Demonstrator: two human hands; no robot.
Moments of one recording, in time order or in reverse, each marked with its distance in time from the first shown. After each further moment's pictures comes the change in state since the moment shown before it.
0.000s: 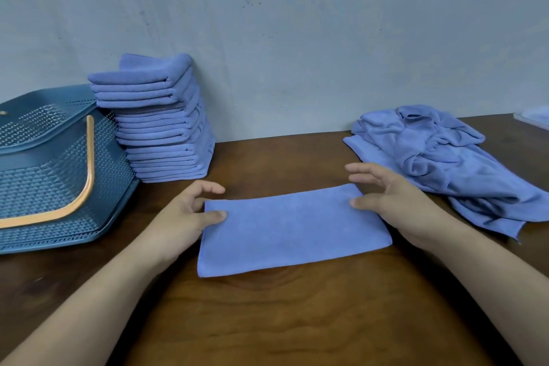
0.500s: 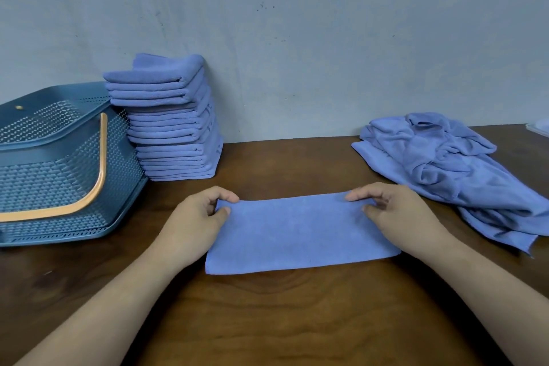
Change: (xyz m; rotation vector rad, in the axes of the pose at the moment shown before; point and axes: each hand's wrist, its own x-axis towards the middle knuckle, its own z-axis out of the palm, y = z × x) left_hand 0.004 -0.008 0.011 0.399 0.195 0.141; right_hand 0.002 0.008 0.014 -0.343 0.100 -0.153
